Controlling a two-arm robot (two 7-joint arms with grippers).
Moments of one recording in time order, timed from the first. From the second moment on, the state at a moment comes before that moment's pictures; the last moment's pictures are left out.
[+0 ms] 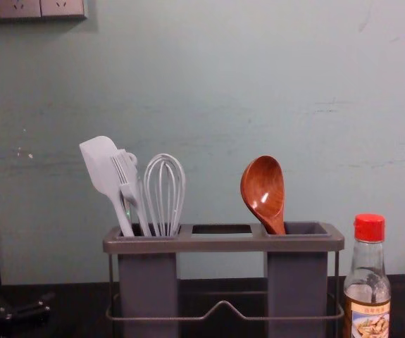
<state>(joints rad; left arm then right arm) -0.20 0.60 0.45 -1.41 -0.25 -0.12 0.03 -0.01 0.47 -0.04 -1.73 0.36 -0.05 0.26</state>
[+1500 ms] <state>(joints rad) -0.20 0.60 0.45 -1.41 -0.25 -0.12 0.03 0.02 0.34 -0.07 -1.43 0.26 -0.11 0.31</state>
